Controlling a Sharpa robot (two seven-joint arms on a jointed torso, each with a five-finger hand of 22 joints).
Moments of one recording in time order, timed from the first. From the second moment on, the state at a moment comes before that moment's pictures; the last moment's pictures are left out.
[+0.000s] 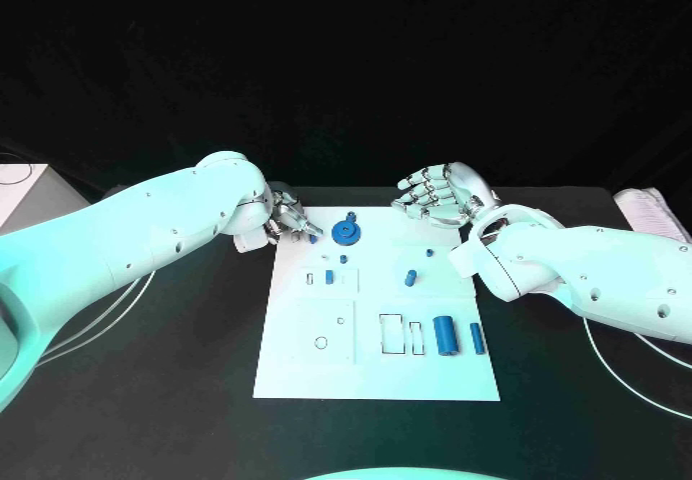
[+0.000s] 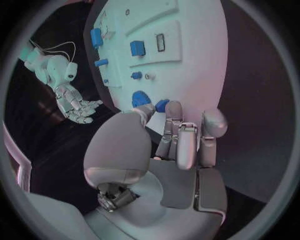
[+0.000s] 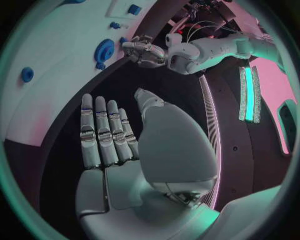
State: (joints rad) left arm 1.38 -0.40 -0.04 0.92 -0.91 0.27 -0.45; left_hand 1.26 -0.09 0.39 0.29 0.22 0.84 0.10 0.60 0.66 1.00 0.04 1.02 0.55 1.47 -0.01 1.49 1.31 0.11 1.20 0.10 1.31 1.04; right arm 1.31 -0.84 -0.14 1.54 -0.69 -0.67 0.11; right_hand 1.42 -0.19 0.25 0.27 0.25 0.77 0.20 0.36 0.21 0.96 0.17 0.32 0.08 1.00 0.13 0.19 0.35 0.17 1.02 0.23 0.07 0.25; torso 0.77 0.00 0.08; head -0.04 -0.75
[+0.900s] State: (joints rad) left arm 1.38 -0.44 -0.04 0.96 -0.86 0.25 -0.44; left_hand 1.32 -0.16 0.66 0.28 0.24 0.79 0.10 0.68 0.68 1.02 0.02 1.01 0.52 1.47 -0.03 1.51 1.31 0.11 1.21 0.08 1.33 1.08; right arm 1.31 -0.83 -0.14 1.54 -0.69 -0.67 0.11; right_hand 1.42 -0.19 0.25 0.27 0.26 0.77 0.20 0.36 0.21 0.96 0.17 0.32 0.08 1.00 0.13 0.19 0.35 0.17 1.02 0.23 0.07 0.25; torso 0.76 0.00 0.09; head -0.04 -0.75
